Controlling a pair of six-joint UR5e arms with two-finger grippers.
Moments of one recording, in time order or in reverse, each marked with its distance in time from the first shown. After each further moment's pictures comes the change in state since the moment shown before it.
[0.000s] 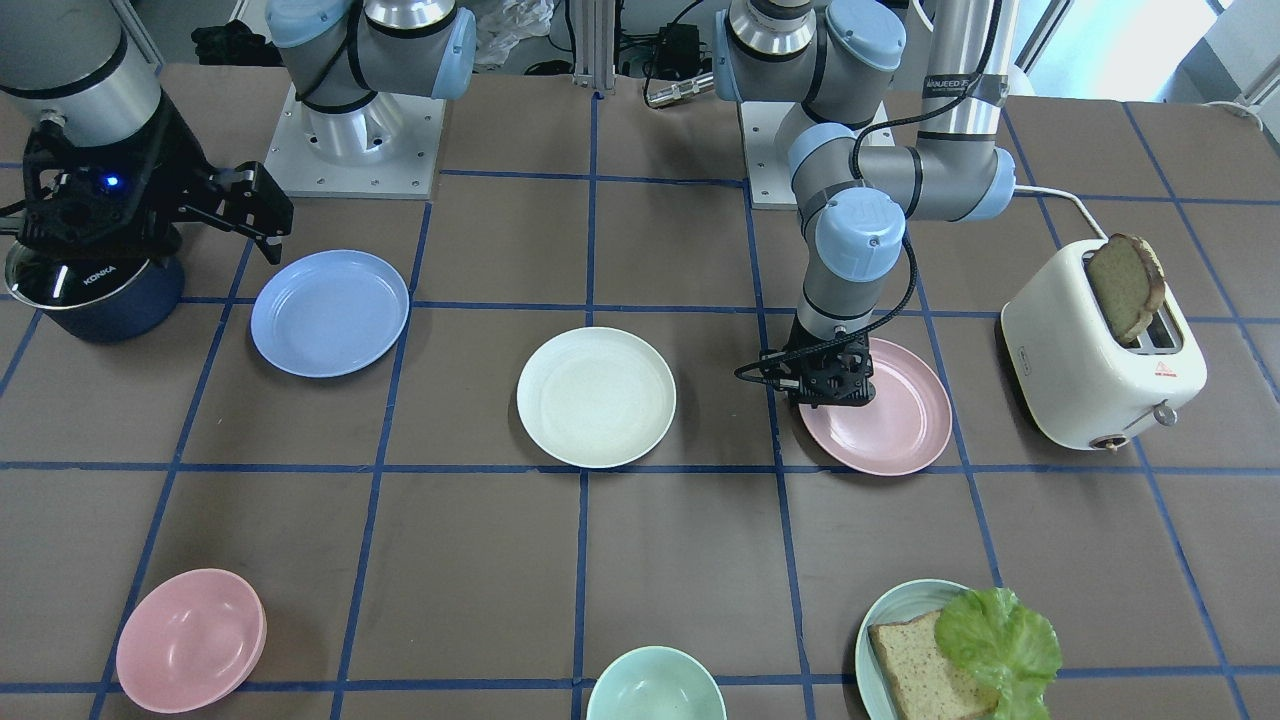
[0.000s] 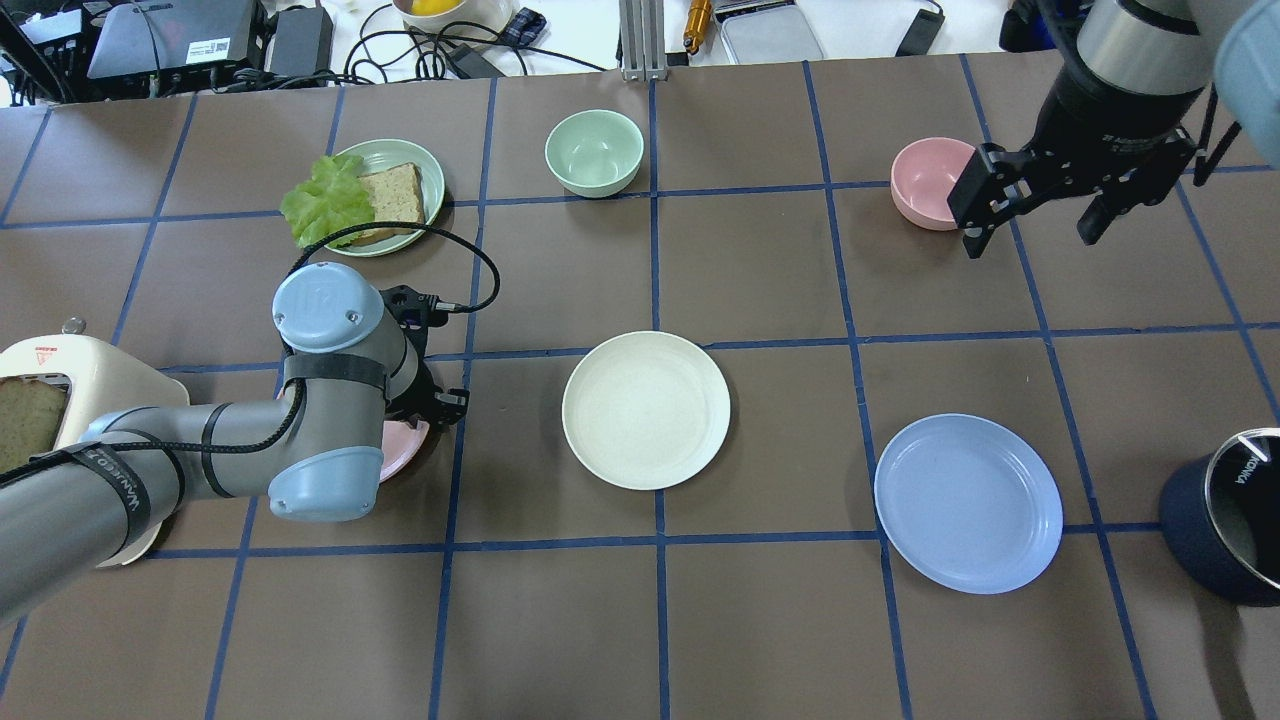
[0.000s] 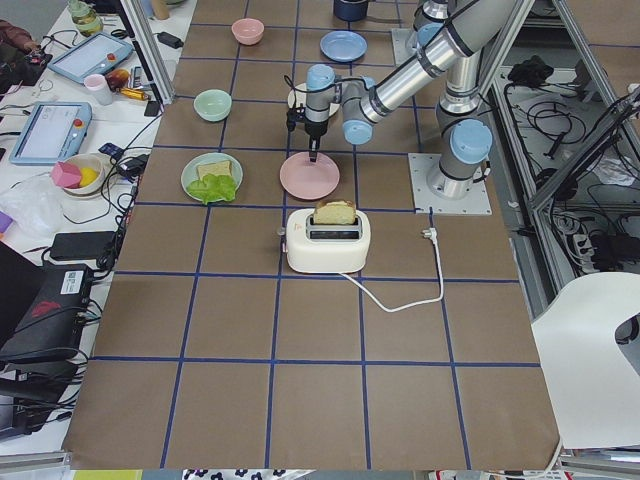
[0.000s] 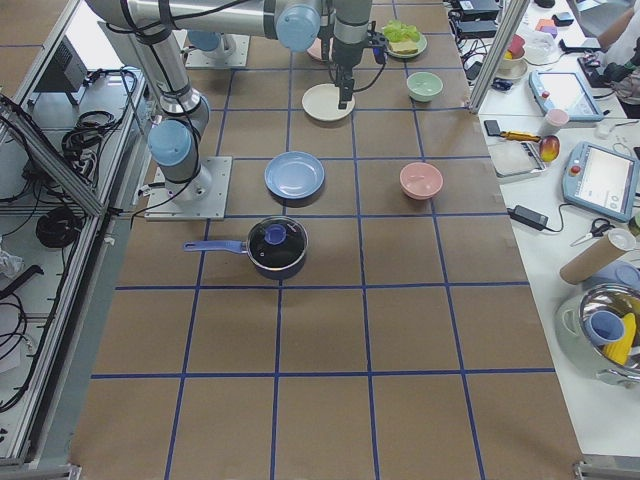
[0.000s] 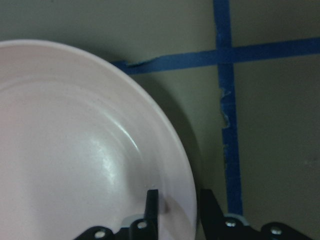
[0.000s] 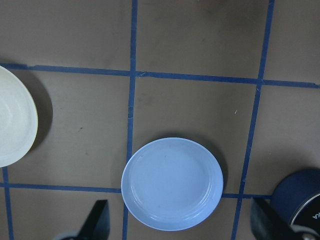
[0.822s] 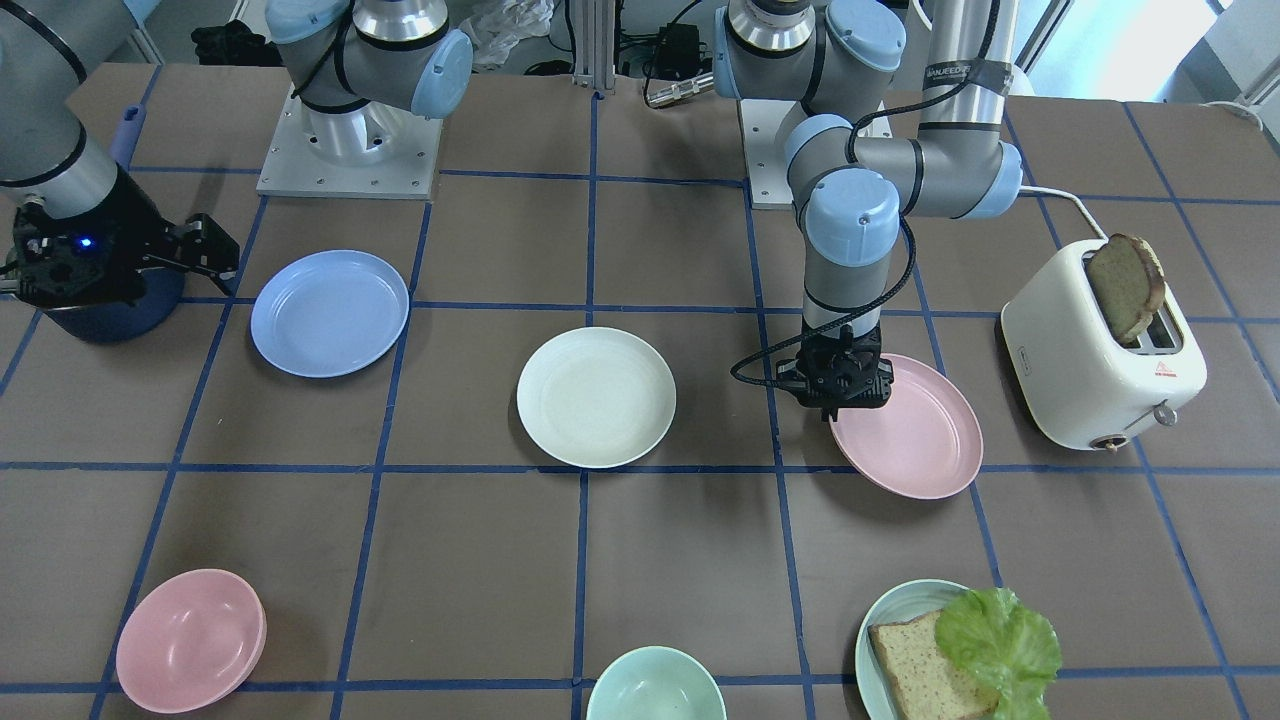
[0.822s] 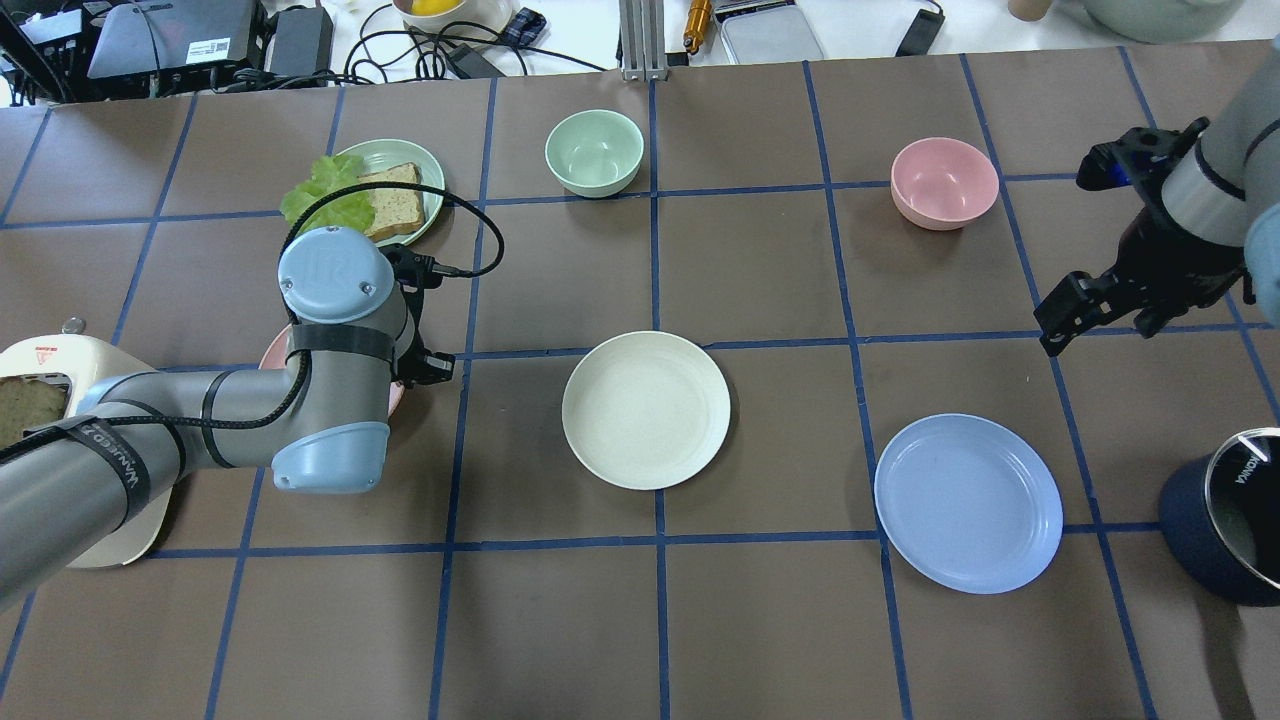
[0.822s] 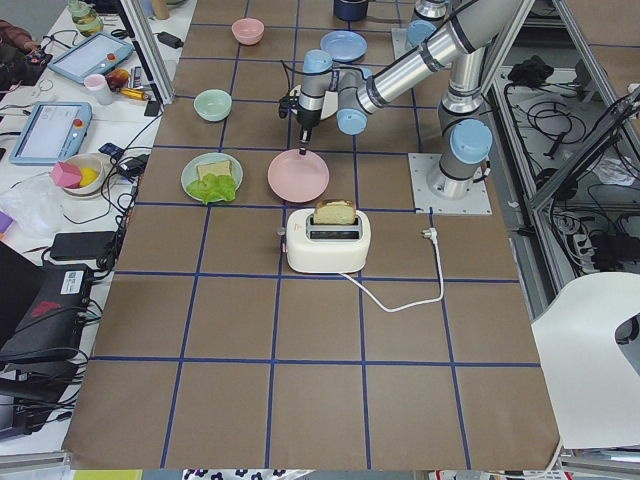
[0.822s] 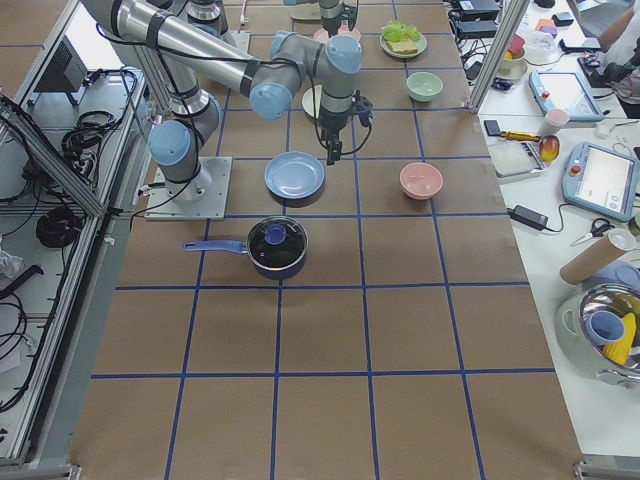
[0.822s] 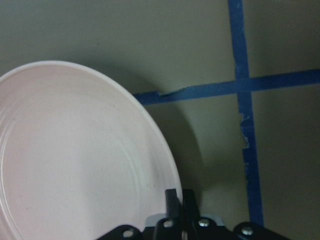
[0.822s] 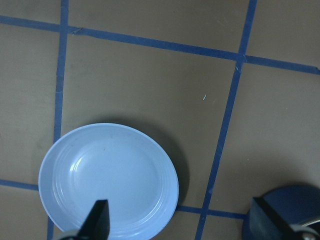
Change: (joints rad) left arm -0.036 0.015 0.079 -0.001 0.105 0.006; right arm -0.224 -0.065 0.366 -0.315 0.003 -0.309
